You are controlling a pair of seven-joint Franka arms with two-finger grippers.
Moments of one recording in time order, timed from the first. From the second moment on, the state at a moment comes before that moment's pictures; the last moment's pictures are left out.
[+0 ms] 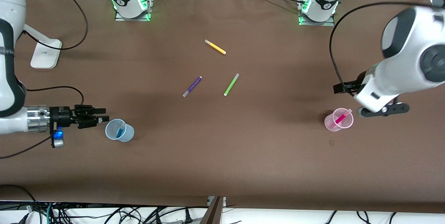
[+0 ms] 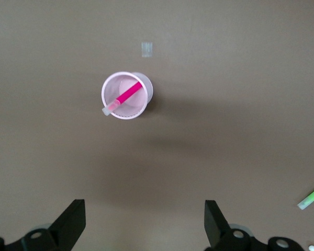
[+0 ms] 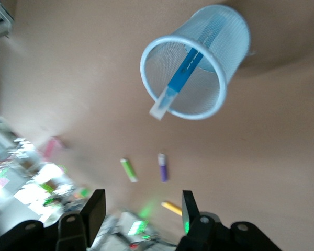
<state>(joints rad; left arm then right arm) 0.02 0.33 -0.21 -1.36 0.09 1.49 -0.32 -0.30 0.73 0.18 -1.24 0.58 1.54 0.24</state>
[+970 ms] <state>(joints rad) 0.05 -0.06 -0.06 -1.80 -0.01 1.79 -0.18 -0.12 0.13 0.19 -1.31 0.07 1.17 0.25</state>
